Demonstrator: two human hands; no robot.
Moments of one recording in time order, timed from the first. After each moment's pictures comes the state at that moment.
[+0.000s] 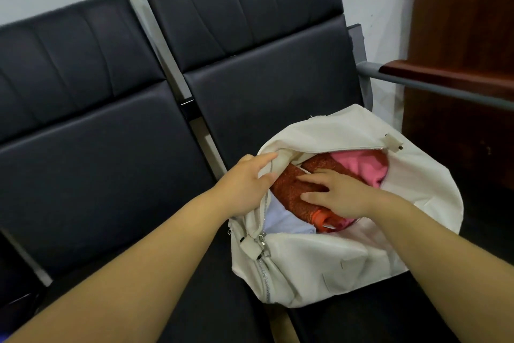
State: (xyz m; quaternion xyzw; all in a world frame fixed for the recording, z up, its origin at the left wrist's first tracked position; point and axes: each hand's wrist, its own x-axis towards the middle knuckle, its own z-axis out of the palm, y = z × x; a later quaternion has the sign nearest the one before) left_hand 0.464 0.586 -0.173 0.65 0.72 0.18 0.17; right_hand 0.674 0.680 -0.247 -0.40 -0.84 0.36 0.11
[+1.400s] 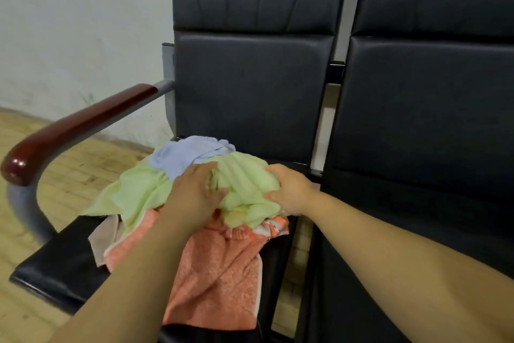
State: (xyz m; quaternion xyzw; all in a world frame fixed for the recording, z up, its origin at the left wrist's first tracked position) left_hand 0.033 -0.014 -0.252 0.24 0.93 0.29 -0.03; right_hand 0.102 0.222 -0.260 -0.12 -0.93 0.35 -0.02
